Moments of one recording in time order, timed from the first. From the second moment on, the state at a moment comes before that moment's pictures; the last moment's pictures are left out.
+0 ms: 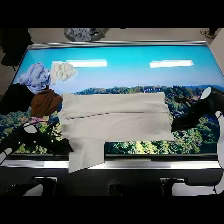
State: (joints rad) left arm 0.08 -1.19 0.54 1.04 -1.24 -1.38; right arm -0.31 -1.57 1.26 -1.43 1.59 0.95
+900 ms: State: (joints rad) left arm 0.03 -1.18 0.52 1.03 -1.15 -1.41; right arm -0.31 -1.57 1.05 -1.35 1.39 0.96
